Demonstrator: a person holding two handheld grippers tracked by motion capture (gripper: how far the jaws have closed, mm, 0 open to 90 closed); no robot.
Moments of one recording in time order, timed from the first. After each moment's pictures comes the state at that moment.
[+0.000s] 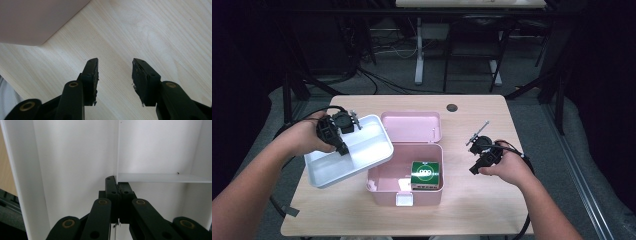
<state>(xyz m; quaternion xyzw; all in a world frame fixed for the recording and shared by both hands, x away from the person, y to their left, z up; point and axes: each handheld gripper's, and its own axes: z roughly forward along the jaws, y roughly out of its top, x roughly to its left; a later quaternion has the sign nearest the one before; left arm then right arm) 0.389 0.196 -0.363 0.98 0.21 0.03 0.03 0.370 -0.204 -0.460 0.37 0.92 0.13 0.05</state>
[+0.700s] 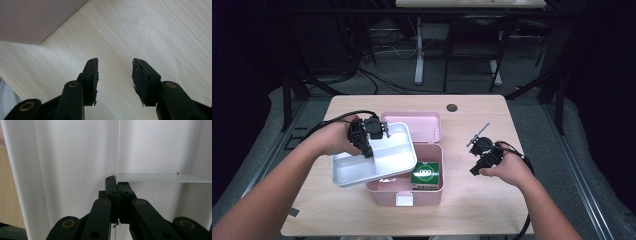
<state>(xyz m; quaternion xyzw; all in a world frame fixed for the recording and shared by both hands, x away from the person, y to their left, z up) 0.389 0.131 -0.377 0.99 0.12 0.02 0.02 0.370 -0.207 -0.465 0.37 0.92 0.13 0.05</state>
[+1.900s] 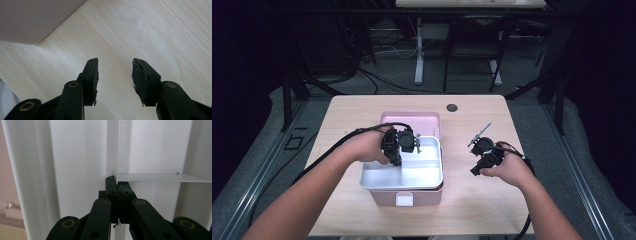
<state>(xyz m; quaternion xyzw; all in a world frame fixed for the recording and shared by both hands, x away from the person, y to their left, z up) 0.377 0.059 -0.406 1.00 0.01 0.02 0.03 0.369 -0.209 -0.467 0.38 0.92 0.13 0.05</state>
